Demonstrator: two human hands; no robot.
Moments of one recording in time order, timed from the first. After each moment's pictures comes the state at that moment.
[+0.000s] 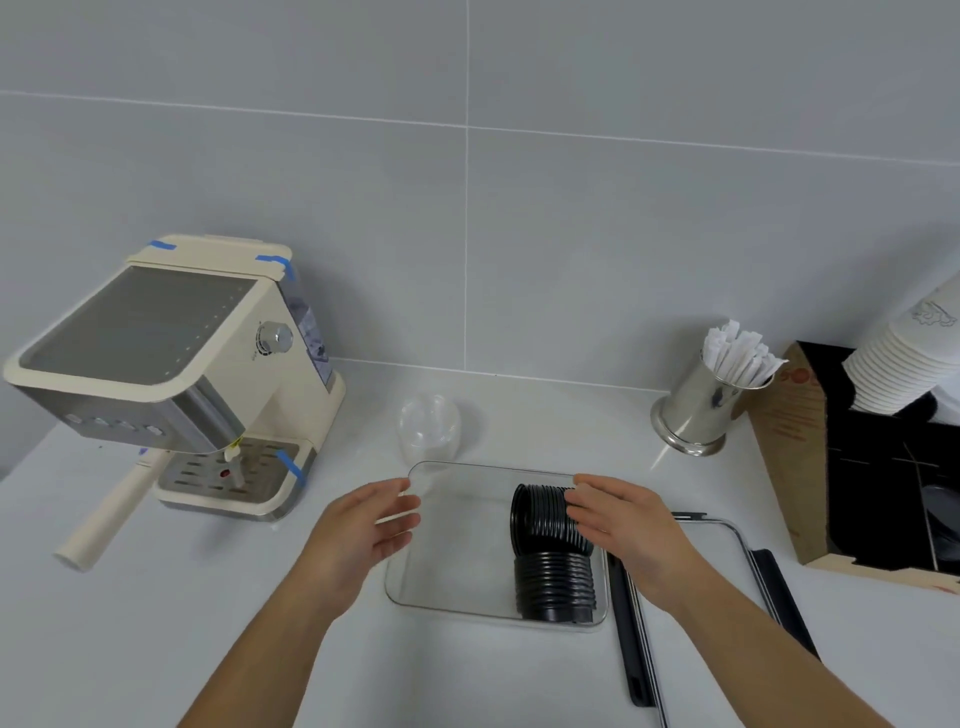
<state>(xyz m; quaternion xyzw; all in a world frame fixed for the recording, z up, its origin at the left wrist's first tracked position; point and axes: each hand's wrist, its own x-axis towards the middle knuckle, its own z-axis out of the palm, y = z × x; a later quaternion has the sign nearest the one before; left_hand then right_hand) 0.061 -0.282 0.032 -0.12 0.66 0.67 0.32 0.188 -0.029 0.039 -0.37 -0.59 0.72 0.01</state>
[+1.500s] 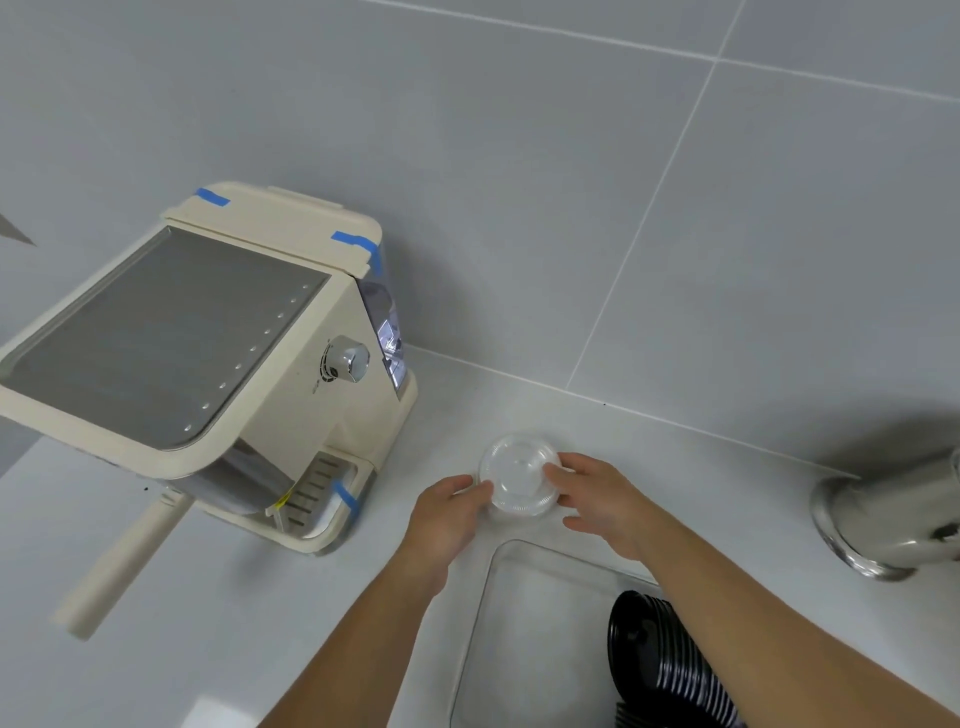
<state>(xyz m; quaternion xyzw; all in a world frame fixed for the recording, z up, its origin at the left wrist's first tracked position) -0.065 -0.237 -0.054 -0.21 0.70 0.59 0.35 -0.036 -0.049 -0.034 -0.33 -0.68 0.61 -0.23</state>
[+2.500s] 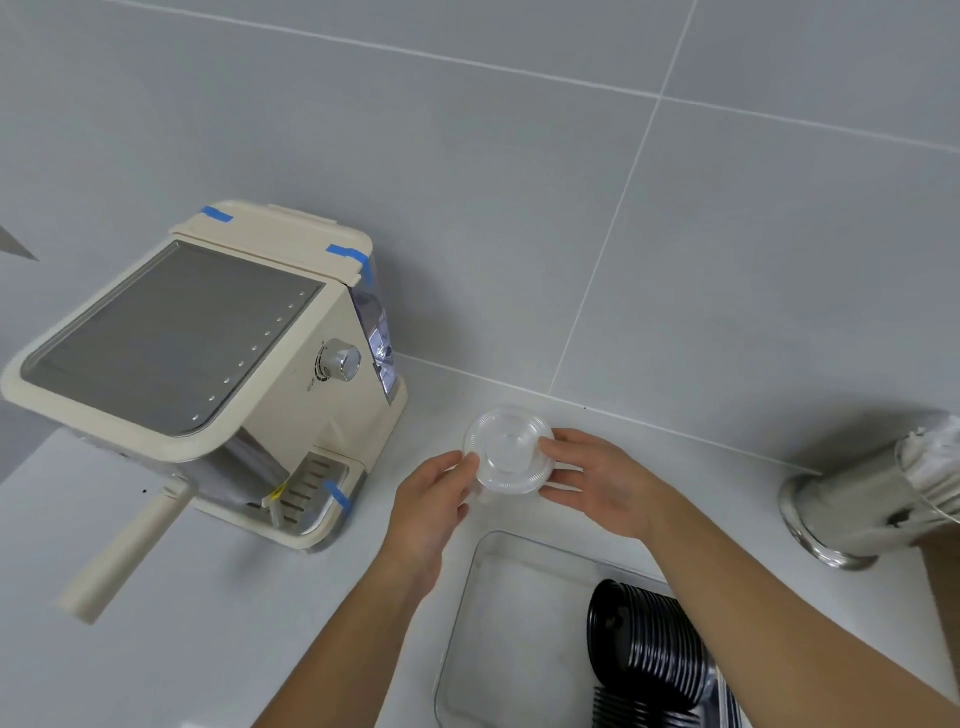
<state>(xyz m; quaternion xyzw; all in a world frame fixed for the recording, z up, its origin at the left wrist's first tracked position) -0.048 -0.236 -0.008 -0.17 0.65 0.68 0.28 -0.032 -0.034 0.007 -0.28 -0.55 0.76 -0.20</state>
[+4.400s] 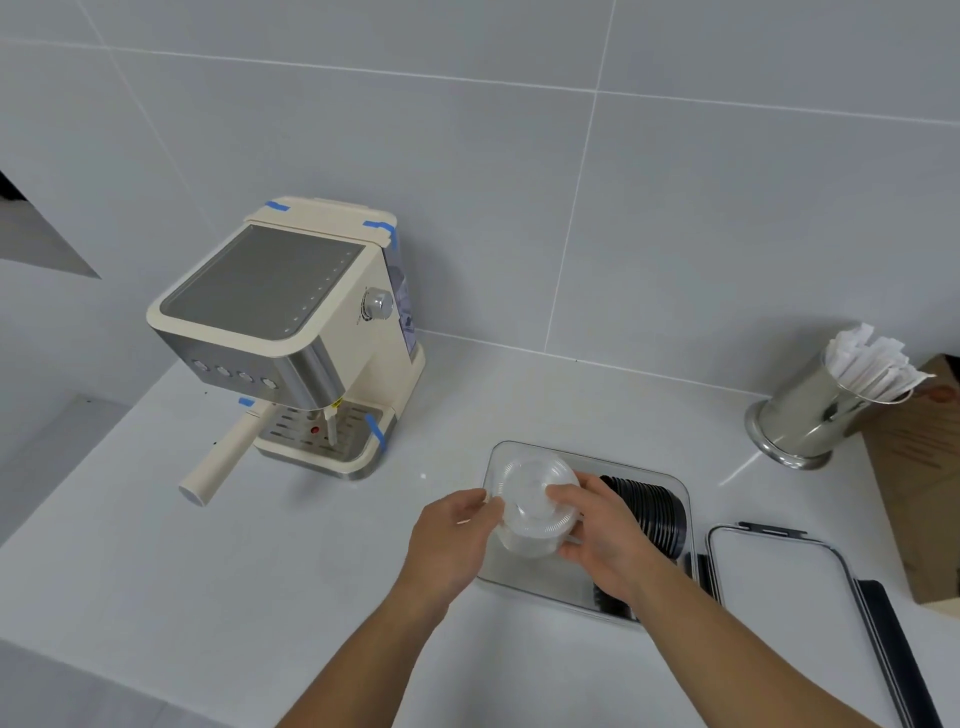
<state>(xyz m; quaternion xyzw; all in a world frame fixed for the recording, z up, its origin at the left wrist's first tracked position) 0.087 -0.287 0.019 -0.09 0.78 0.55 0.29 0.123 -0.116 -0.008 -0.38 -0.50 0.78 -0.08</state>
